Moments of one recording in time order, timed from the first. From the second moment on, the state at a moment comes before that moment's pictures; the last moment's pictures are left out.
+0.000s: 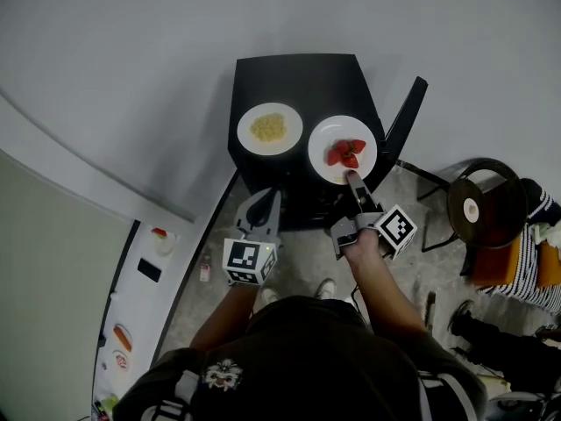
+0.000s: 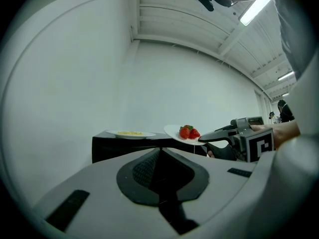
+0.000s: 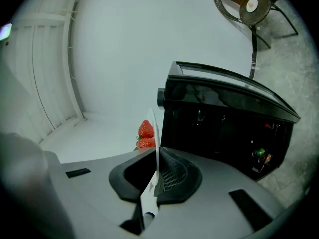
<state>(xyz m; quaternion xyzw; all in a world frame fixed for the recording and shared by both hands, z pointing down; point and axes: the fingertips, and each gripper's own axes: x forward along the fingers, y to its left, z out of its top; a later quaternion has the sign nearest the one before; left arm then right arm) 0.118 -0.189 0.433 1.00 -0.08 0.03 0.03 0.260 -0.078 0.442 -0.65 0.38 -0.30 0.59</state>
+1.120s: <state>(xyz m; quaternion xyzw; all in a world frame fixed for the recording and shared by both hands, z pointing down) 0.100 -0.178 0.501 0.99 -0.08 0.09 0.03 0.204 -0.040 0.565 -0.67 0.32 -0.38 0.55</state>
